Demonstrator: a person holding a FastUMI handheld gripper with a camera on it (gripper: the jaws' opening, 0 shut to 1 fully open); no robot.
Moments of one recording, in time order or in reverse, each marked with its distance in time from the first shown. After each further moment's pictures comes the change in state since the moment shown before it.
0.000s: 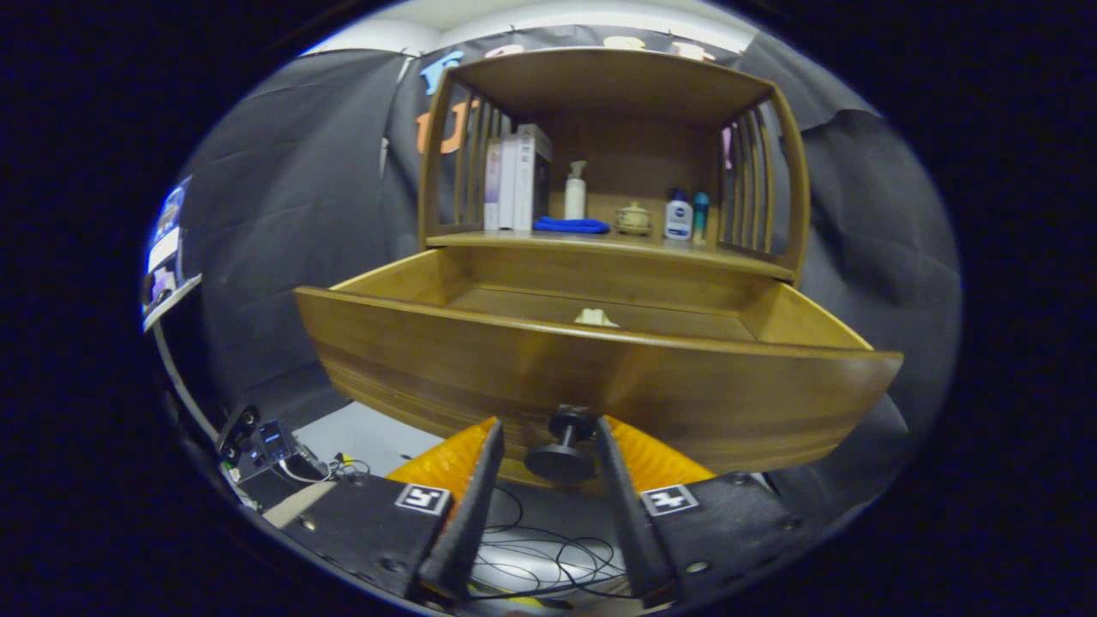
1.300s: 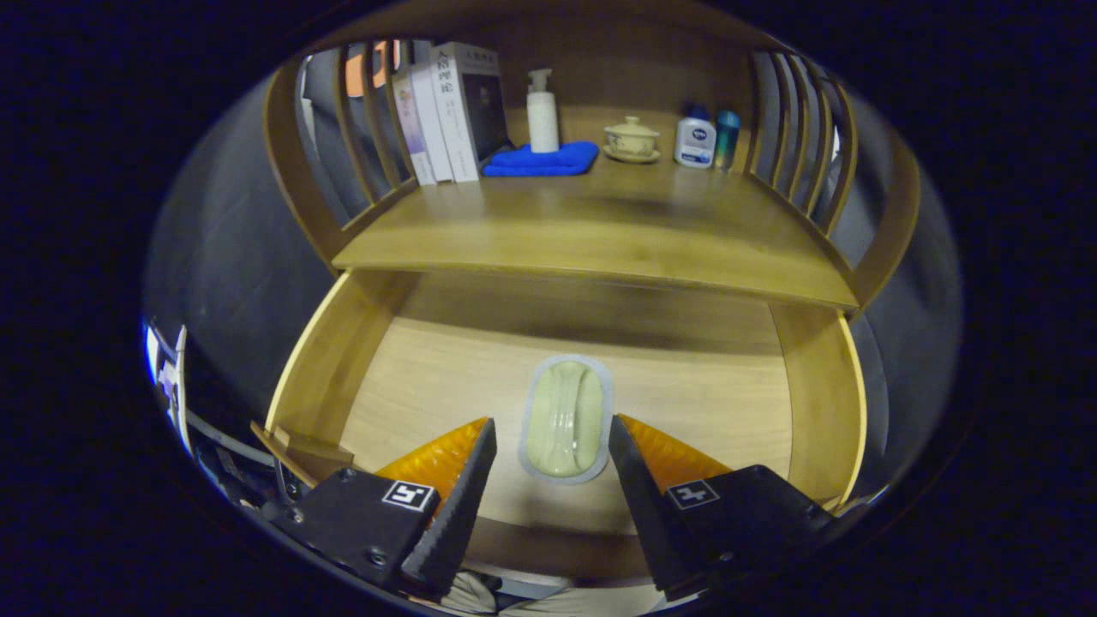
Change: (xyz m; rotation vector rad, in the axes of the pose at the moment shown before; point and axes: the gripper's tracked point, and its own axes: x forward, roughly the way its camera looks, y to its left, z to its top) arm 0.109 -0.052 0.098 0.141 0.543 -0.043
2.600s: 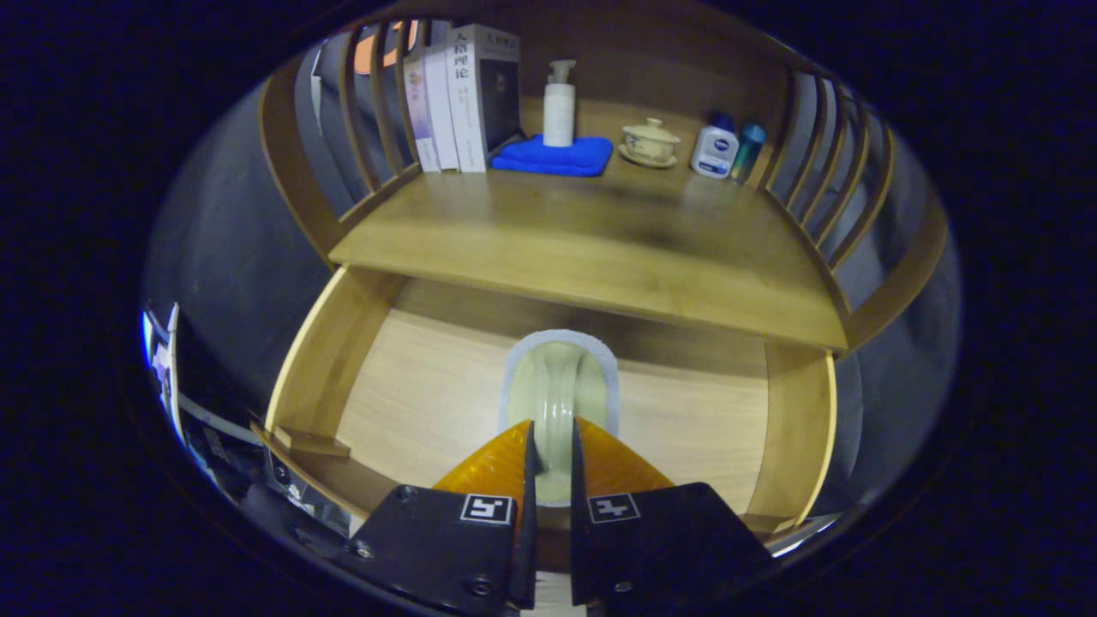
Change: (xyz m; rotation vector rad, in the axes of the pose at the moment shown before) arm -0.028 0.009 0.030 -0.087 0.037 -0.039
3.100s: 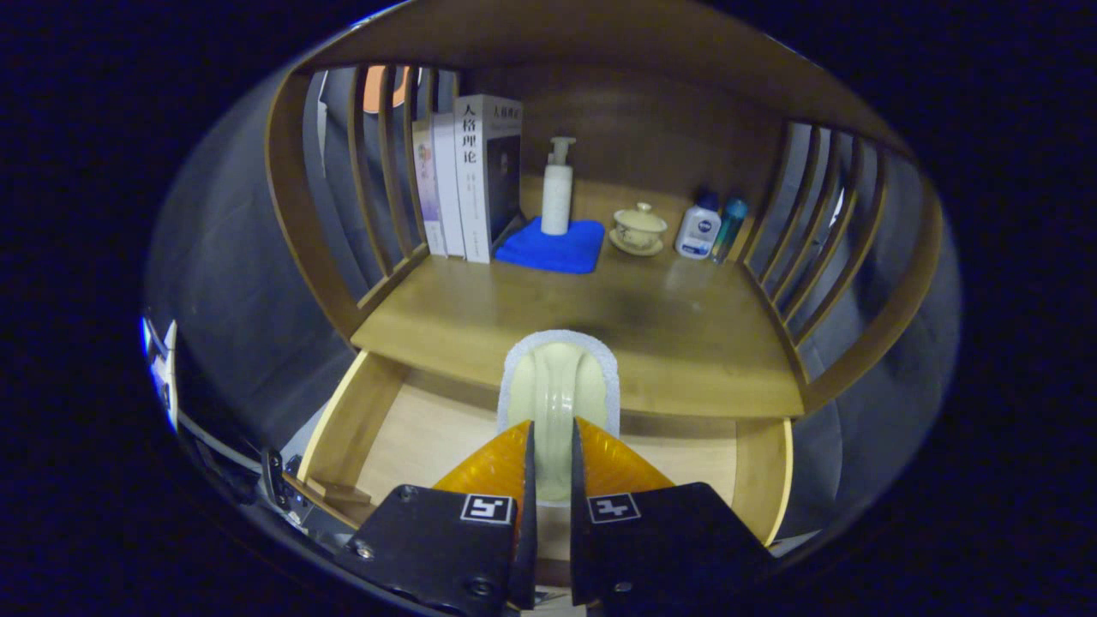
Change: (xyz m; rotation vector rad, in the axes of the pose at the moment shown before) arm -0.036 0.003 0.077 0.016 -0.212 -0.056
